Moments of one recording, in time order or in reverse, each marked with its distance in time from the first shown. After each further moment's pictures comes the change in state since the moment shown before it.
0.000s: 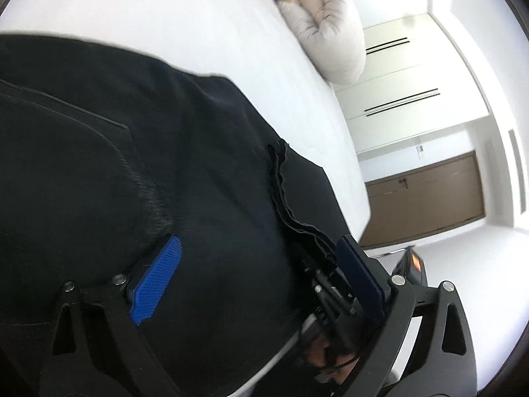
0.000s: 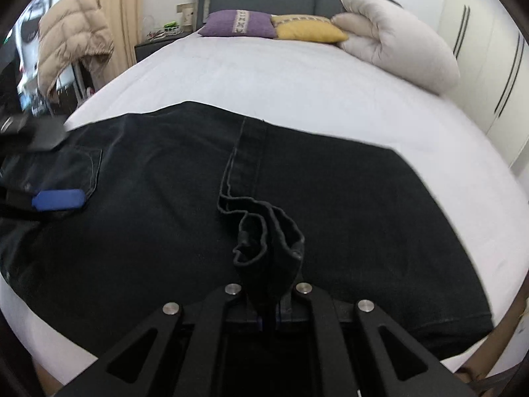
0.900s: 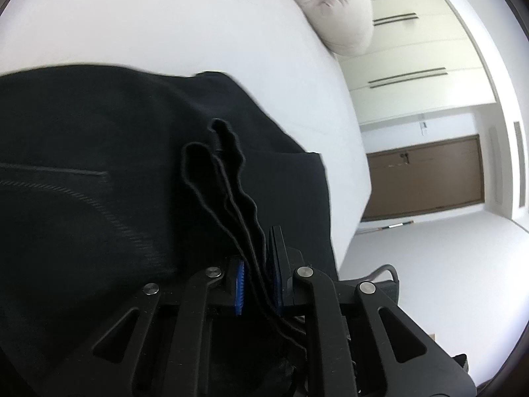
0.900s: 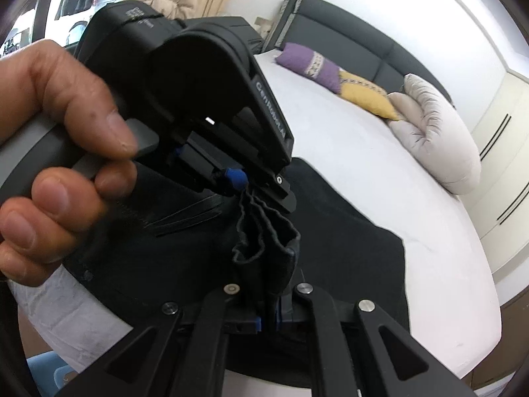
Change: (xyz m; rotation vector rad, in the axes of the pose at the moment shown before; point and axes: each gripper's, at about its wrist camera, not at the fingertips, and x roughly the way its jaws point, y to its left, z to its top) left arm 0.012 0.008 0.036 0.008 0.147 0.021; right arm -0.053 0.120 0.003 -0.368 -0.122 -0.022
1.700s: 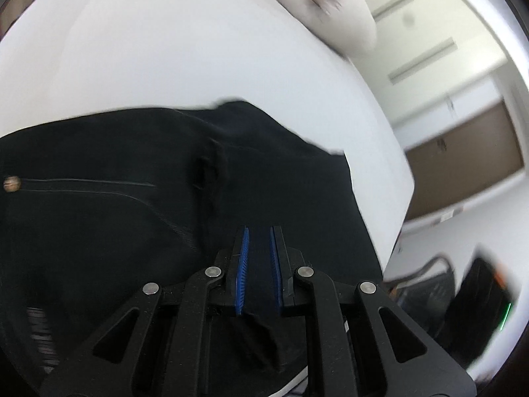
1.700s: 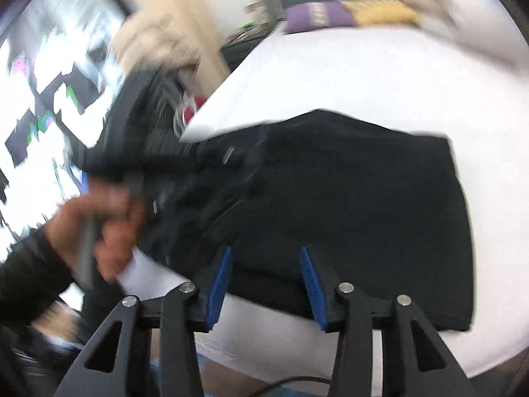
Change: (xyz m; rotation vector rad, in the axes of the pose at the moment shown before) left arm 0.001 -0.044 -0.021 0.207 -0.096 0.240; right arm -0.012 -0.162 -0.052 0.519 0.087 0.594
